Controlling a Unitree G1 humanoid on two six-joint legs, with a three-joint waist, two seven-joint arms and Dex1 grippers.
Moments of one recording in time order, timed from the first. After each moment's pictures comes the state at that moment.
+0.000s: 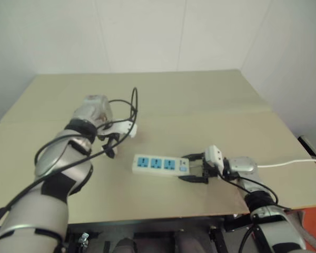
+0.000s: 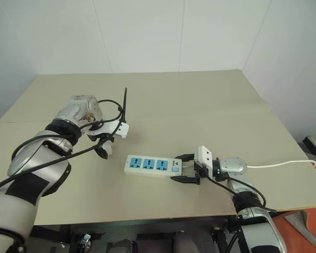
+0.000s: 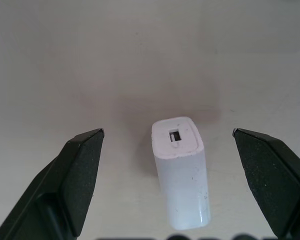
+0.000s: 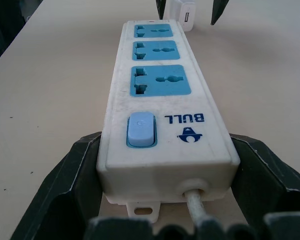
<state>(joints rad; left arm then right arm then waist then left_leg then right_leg) -1.36 0.50 -0.69 1.16 0.49 0.02 -1.51 -0.58 -0.43 0.09 0.68 0.21 -0.36 1.41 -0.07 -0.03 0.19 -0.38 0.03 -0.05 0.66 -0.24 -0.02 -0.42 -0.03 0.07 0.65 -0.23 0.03</state>
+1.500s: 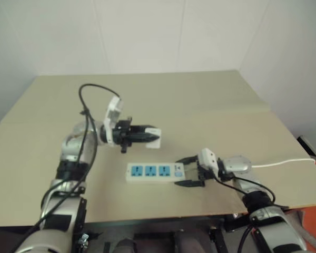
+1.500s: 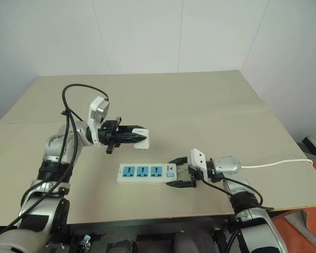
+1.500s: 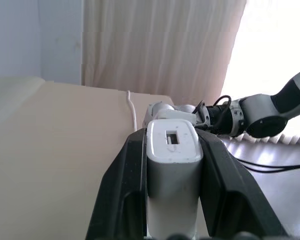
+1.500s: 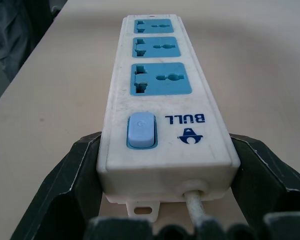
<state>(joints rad) -0.78 0.42 0.03 0.29 -0.48 0.48 -1.53 -0.56 -0.43 0.18 0.57 0.21 -0.30 1.43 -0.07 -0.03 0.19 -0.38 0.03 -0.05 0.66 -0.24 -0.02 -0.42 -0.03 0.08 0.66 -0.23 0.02</state>
